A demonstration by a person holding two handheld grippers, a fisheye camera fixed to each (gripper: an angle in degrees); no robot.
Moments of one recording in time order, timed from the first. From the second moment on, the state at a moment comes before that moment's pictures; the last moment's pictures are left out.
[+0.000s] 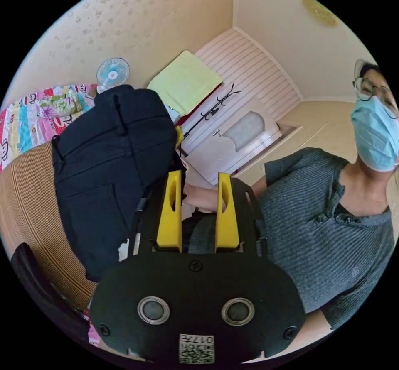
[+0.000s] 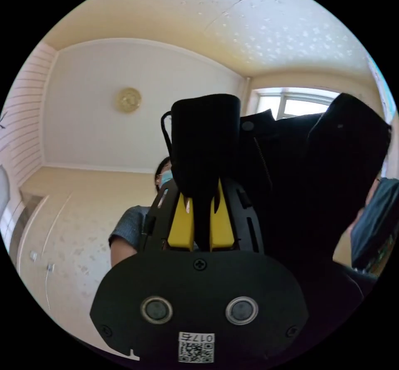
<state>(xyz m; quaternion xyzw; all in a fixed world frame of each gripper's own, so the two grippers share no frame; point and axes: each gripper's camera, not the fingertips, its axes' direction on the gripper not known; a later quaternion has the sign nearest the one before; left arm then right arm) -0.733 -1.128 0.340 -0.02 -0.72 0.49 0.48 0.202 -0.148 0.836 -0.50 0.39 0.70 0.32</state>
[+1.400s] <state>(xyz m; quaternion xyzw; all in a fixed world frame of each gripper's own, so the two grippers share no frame) -0.716 -1.135 0.400 -0.01 -0.68 0.60 0.42 0.229 -0.153 1.080 -0.18 0.38 0.69 0.59</state>
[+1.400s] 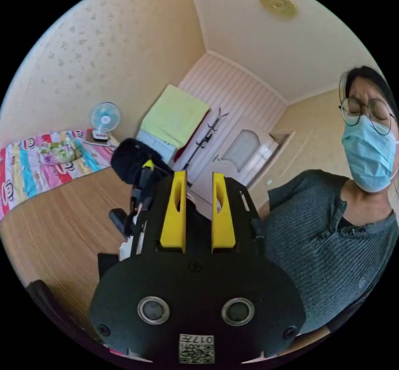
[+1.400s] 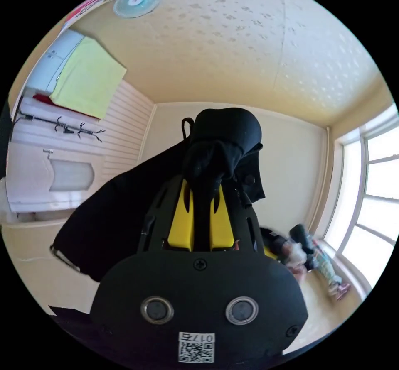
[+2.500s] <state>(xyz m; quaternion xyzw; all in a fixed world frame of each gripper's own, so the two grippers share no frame) -0.571 -1.119 0.235 -0.01 -0.29 0.49 0.82 0.195 -0.006 1.022 -0.56 0.63 0.53 0.14</state>
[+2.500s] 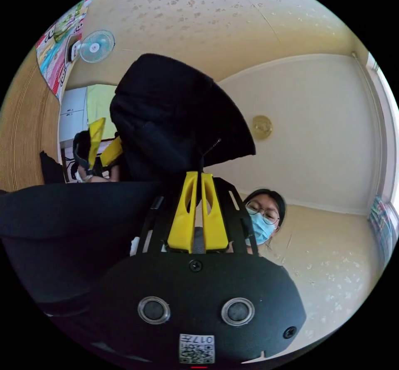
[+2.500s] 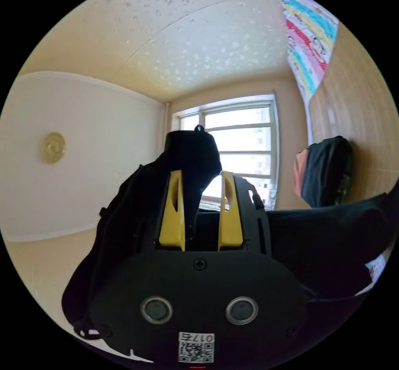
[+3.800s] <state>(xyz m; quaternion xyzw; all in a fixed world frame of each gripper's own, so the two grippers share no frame) -0.668 -1.015 0.309 0.04 -0.62 0.55 0.55 0.171 0.200 1.093 -0.38 -0.06 0.76 0.53</state>
